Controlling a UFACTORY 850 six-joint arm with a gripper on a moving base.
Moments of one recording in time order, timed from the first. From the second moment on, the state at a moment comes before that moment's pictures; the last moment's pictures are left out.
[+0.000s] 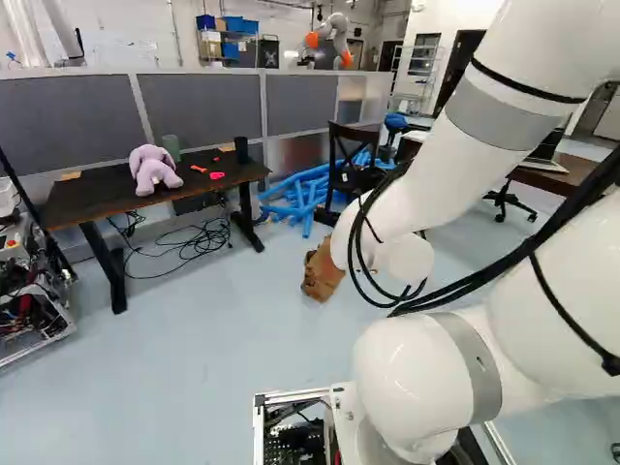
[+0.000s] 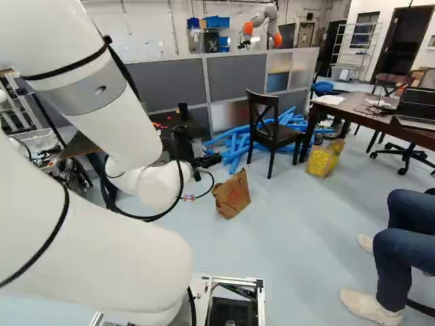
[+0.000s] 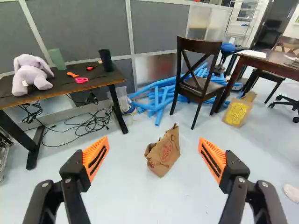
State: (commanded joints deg) arm 0.0 16.0 -5.0 0.0 50.0 0.0
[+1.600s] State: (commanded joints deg) arm 0.0 16.0 -5.0 0.0 50.0 0.0
